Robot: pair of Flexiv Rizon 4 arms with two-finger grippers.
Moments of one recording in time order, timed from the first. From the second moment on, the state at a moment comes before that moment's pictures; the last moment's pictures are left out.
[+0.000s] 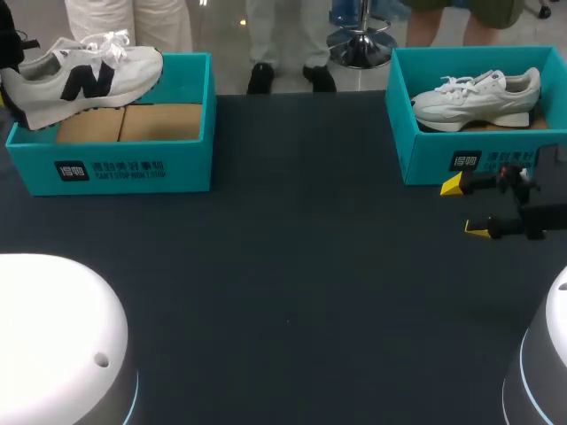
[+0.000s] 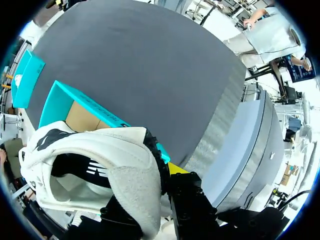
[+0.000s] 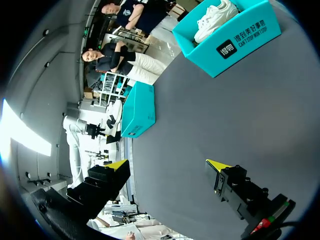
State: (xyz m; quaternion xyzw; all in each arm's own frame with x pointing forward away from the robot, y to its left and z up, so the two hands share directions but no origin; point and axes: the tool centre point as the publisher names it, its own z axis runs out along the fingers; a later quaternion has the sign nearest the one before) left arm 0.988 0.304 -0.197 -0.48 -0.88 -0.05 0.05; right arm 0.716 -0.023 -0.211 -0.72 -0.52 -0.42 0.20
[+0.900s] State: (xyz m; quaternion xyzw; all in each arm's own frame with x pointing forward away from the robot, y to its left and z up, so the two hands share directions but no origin) left arm 1.023 0.317 -0.194 -0.68 -0.73 -0.08 0.03; right arm 0.716 -0.022 -0.211 -0.72 -0.52 -0.42 0.20
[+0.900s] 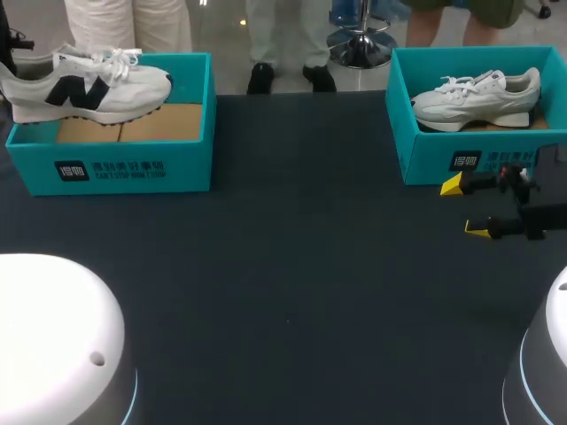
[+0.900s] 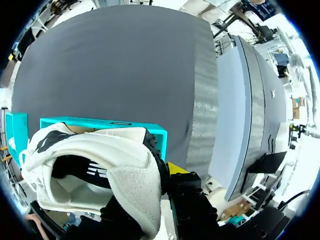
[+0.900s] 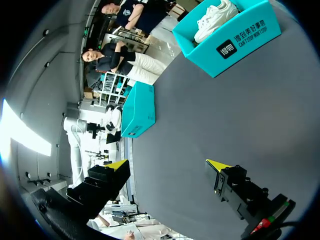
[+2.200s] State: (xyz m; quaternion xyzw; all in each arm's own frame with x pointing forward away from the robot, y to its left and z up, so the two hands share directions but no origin) left arm 1.056 0.309 -0.218 -0.70 -0.71 -0.06 0.02; right arm 0.716 -0.023 -0.211 -0.72 -0.52 -0.42 0.20
